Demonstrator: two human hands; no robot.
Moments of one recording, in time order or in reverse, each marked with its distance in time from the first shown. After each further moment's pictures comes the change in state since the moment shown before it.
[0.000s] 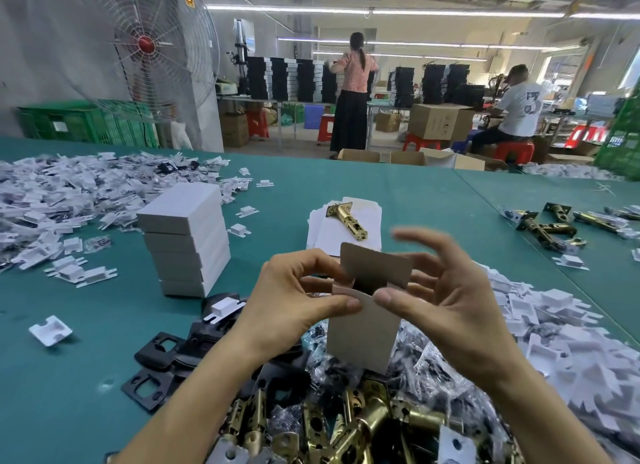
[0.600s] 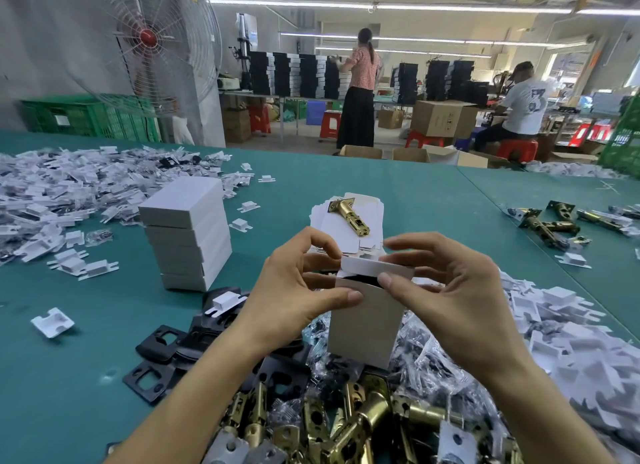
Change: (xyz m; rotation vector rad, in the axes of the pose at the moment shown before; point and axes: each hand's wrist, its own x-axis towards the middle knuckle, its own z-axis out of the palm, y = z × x) left_hand 0.002 -0.001 0.000 -0.036 -0.003 -0.008; right_hand 0.001 -0.010 0.003 -0.216 0.154 0.024
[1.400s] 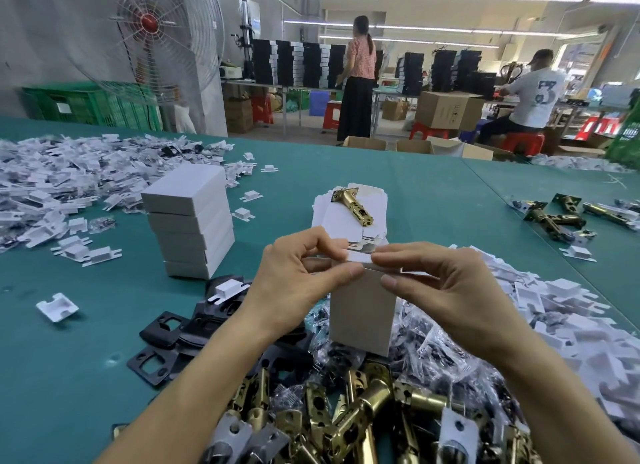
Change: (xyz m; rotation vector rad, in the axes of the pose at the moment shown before) left_hand 0.003 -0.015 0.002 0.055 0.105 0.075; right_hand 0.006 0.010 -0.007 0.066 -0.256 0.086
